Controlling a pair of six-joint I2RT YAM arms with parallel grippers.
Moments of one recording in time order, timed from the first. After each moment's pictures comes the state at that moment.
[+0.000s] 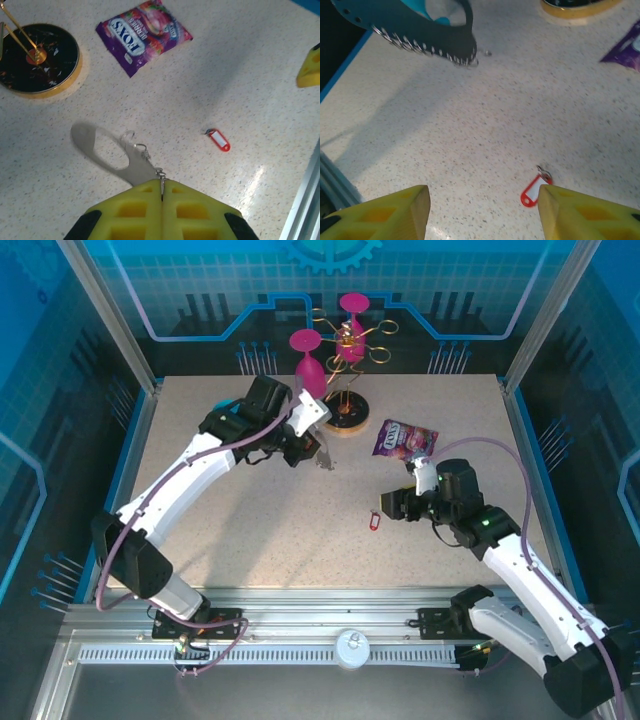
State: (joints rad) left arm -0.50 1.55 1.55 -0.82 0.38 0.21; right arm 0.40 0.86 0.72 -0.49 -0.33 0.24
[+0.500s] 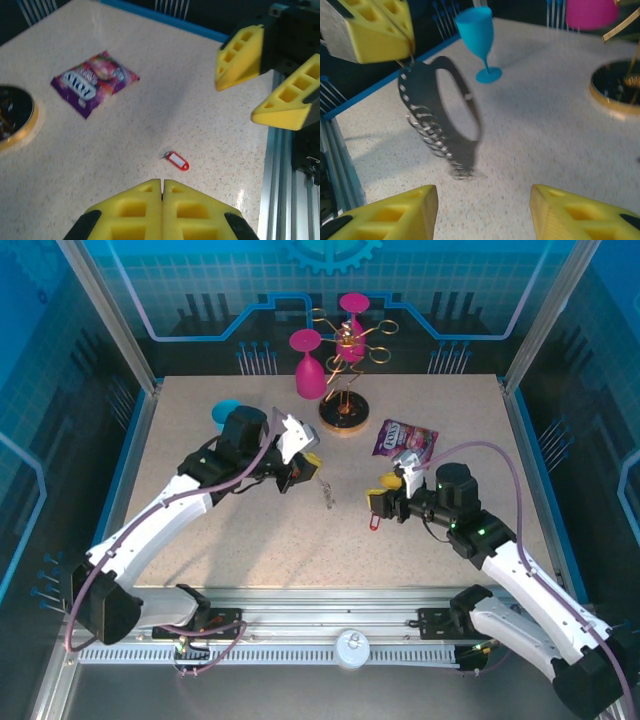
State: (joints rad) left arm -0.50 1.27 1.15 -0.44 0.60 0.25; right arm 0.49 0.82 0.65 -0.18 -0.41 0.06
